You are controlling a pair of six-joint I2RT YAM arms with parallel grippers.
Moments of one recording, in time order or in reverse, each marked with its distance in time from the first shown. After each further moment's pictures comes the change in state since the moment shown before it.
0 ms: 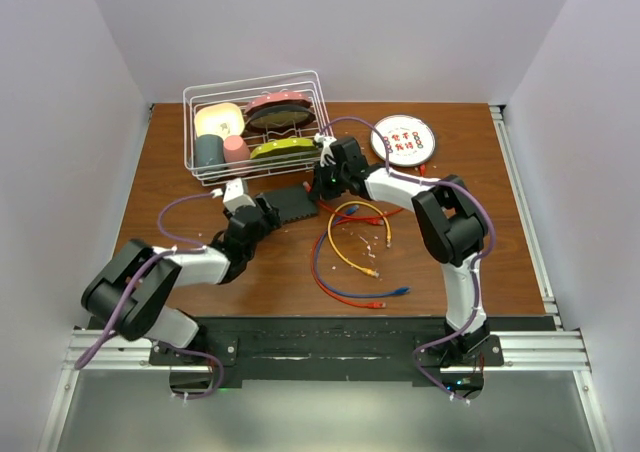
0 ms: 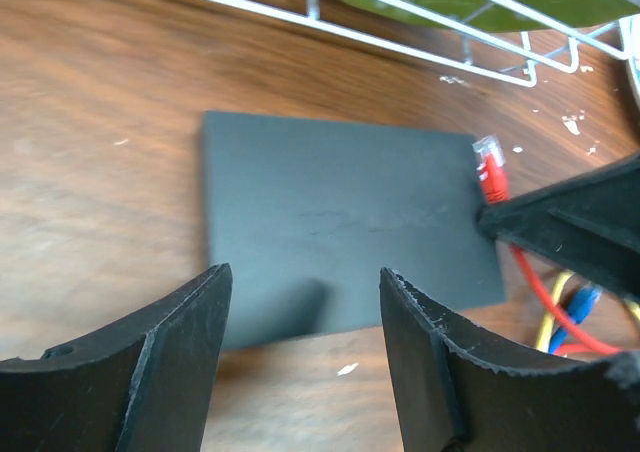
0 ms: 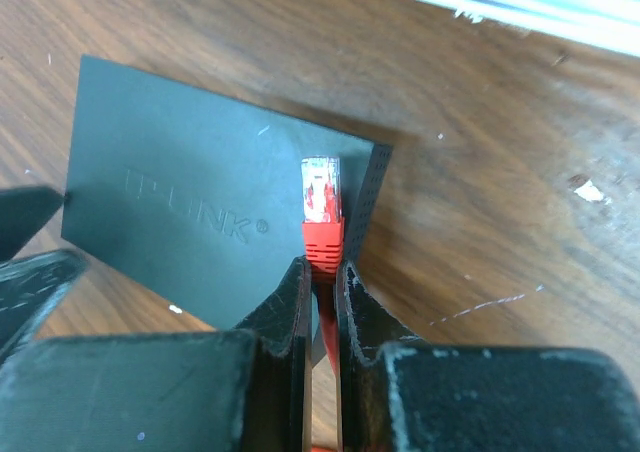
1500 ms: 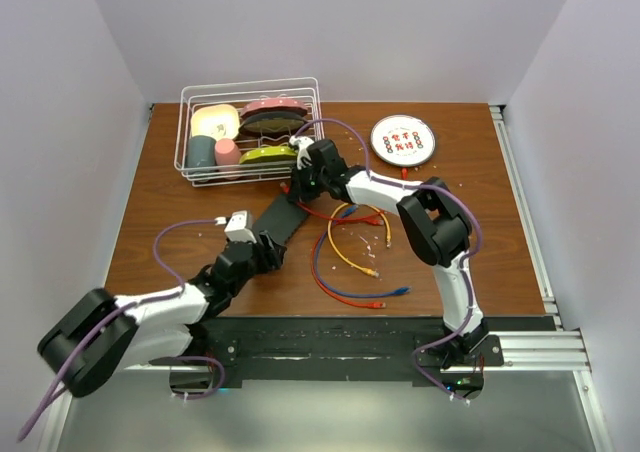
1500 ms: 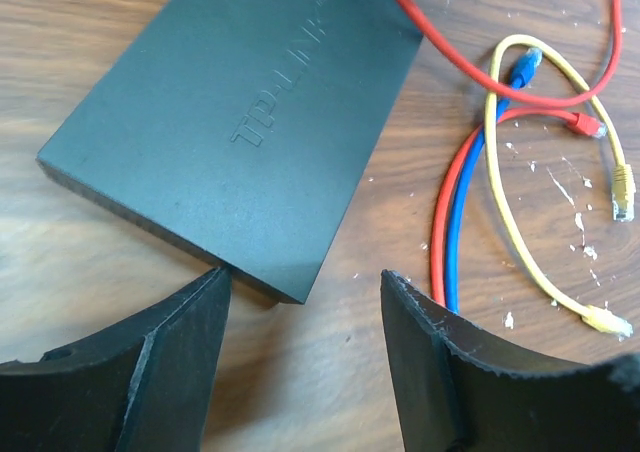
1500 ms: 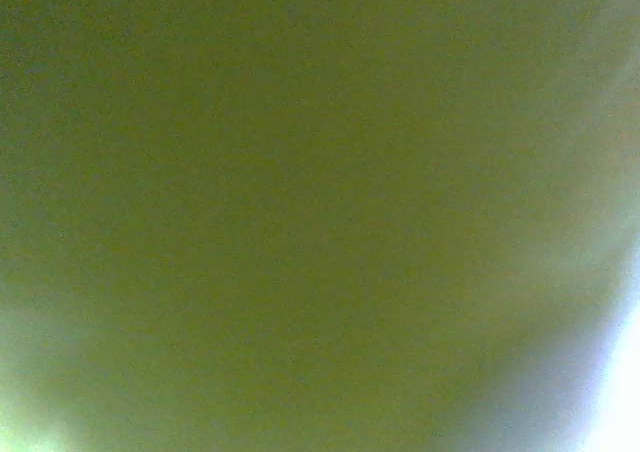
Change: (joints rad) left arm -0.147 -0.323 -0.268 -0.067 0.164 0.014; right arm 0.100 0.086 0.119 0.039 -0.005 -0.027
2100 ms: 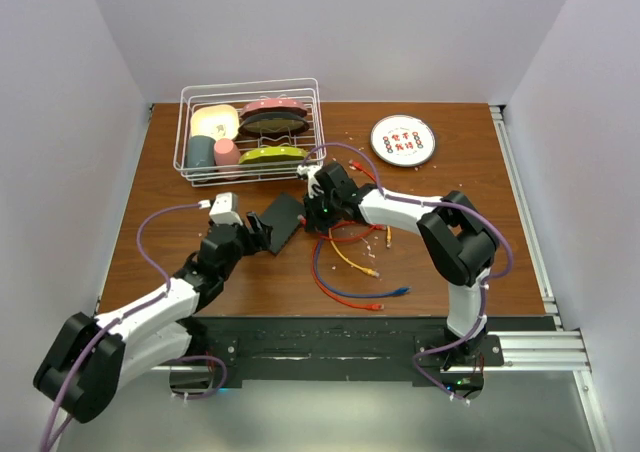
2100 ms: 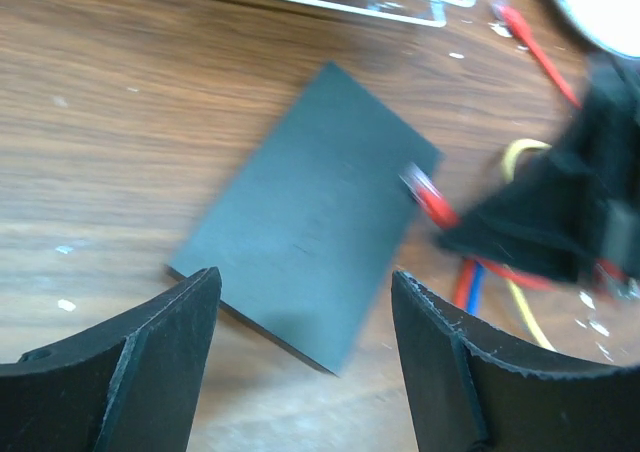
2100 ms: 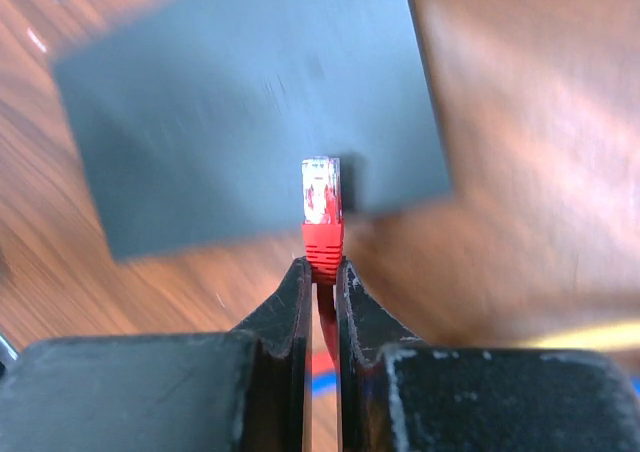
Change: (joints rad) left arm 0.130 -0.204 0.078 -0.193 0.001 0.126; right arm 0.063 -0.230 -0.272 -0.126 0.071 -0.019
